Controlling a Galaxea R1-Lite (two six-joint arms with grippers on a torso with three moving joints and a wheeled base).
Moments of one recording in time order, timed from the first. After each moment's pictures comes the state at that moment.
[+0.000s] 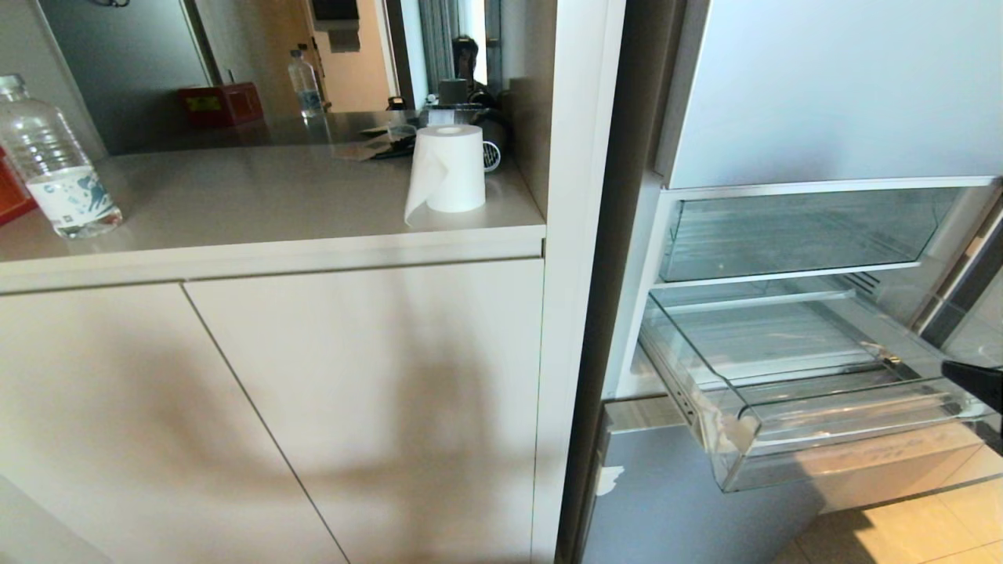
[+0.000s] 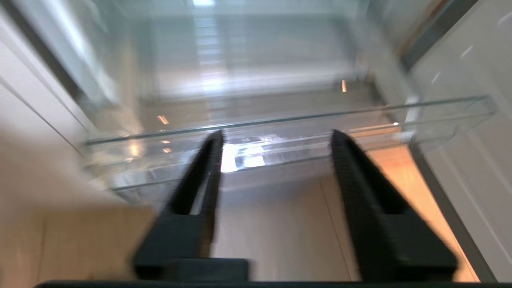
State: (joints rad) left arm 0.00 0.00 0.00 0.01 0.00 0.00; right arm 0.02 1.00 -0.64 -0.07 -0.17 -0.08
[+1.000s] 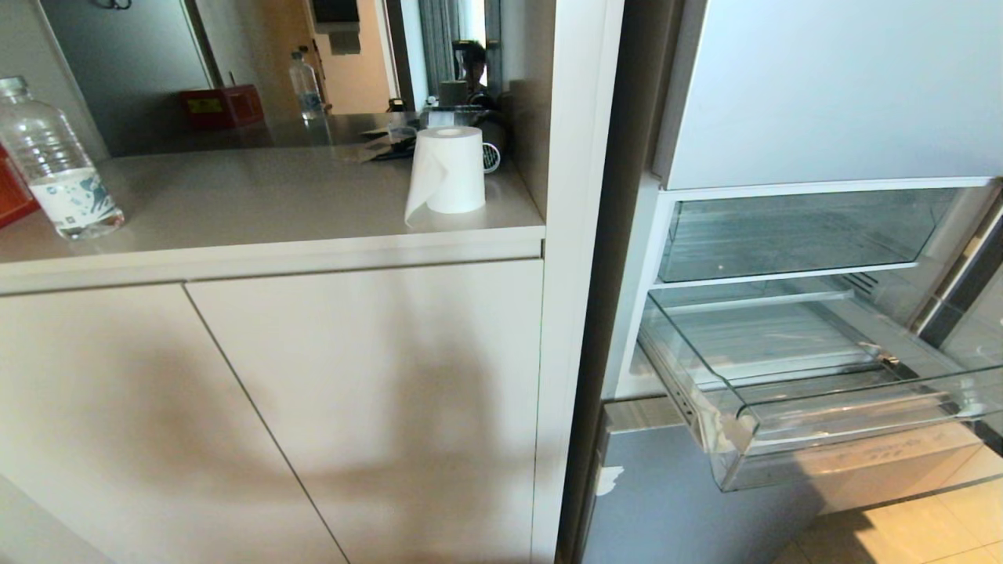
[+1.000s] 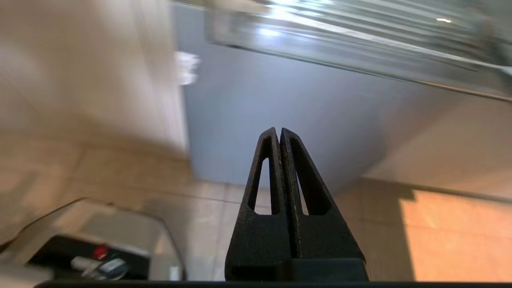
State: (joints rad) left arm 0.00 0.00 0.00 0.01 0.00 0.00; right arm 0.07 0.27 0.00 0.01 0.06 -0.20
